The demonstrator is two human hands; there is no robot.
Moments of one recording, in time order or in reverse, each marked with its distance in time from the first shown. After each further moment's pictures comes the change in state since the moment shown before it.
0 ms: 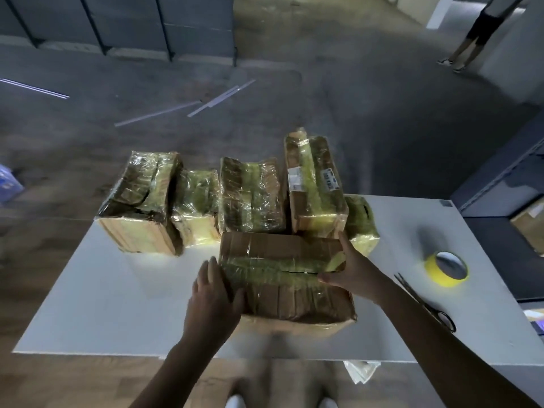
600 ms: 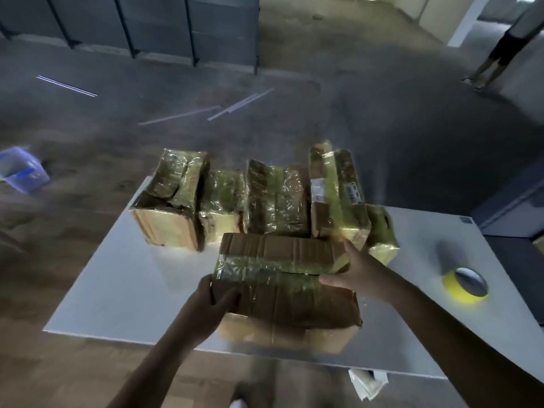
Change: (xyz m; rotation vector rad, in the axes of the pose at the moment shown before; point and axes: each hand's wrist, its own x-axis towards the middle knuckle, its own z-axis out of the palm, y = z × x) left_hand -0.011 -0.039 -0.046 -0.401 -0.150 -0.216; right_hand -0.019 -0.060 0.000 -0.119 -0.126 0.022
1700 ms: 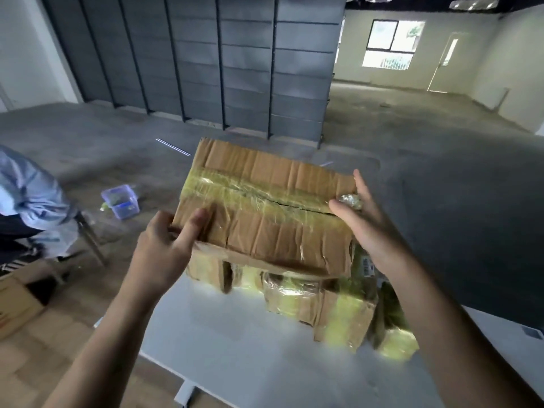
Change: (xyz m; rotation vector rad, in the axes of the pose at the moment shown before) left_hand -0.077 0.163 -0.090 -0.107 0.816 0.198; right_hand -0.032 -0.113 -0.118 0.498 0.322 -0.697
